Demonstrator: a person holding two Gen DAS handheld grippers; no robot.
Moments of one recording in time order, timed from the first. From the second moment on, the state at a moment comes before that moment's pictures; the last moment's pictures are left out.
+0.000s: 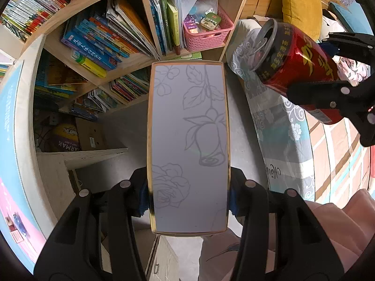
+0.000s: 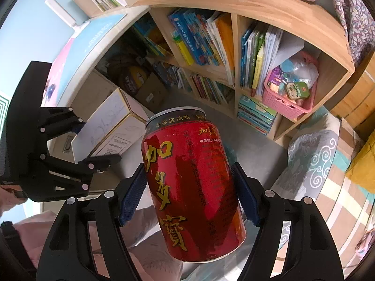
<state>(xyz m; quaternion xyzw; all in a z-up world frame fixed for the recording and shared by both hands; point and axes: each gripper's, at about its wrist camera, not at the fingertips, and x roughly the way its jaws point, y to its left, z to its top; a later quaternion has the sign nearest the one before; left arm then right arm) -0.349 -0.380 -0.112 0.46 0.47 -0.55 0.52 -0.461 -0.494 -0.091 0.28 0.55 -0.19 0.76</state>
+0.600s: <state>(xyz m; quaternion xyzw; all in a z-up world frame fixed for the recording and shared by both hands) -0.348 -0.388 -0.124 0.46 0.47 -0.55 0.51 -0.453 -0.501 -0.105 0.29 0.56 -0.18 0.75</state>
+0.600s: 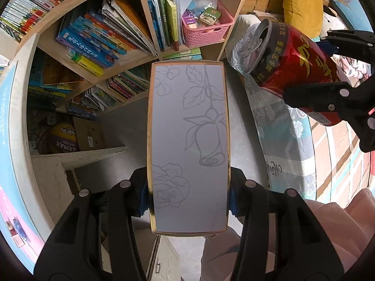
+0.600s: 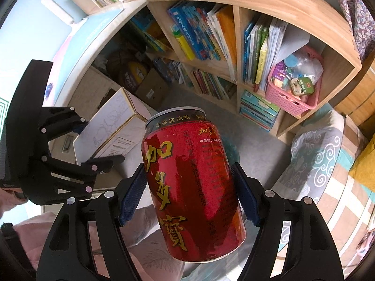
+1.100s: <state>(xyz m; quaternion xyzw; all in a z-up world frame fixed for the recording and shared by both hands) -0.350 -0.398 -0.129 0.46 0.47 -0.56 0.51 -0.458 -0.517 -0.110 0.31 0.56 -0.19 0.74</state>
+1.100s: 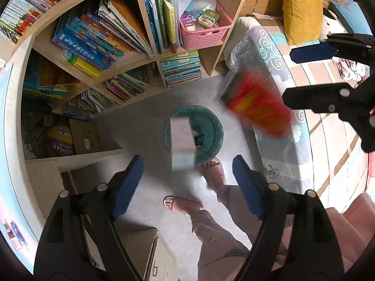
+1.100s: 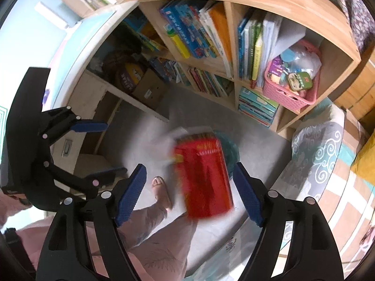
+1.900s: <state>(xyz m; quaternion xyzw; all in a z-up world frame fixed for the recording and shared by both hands) -0.319 -0.378 -0.108 0.43 0.47 -0.54 0.54 -0.440 -0.513 -0.098 0.29 0.56 -0.18 0.76</state>
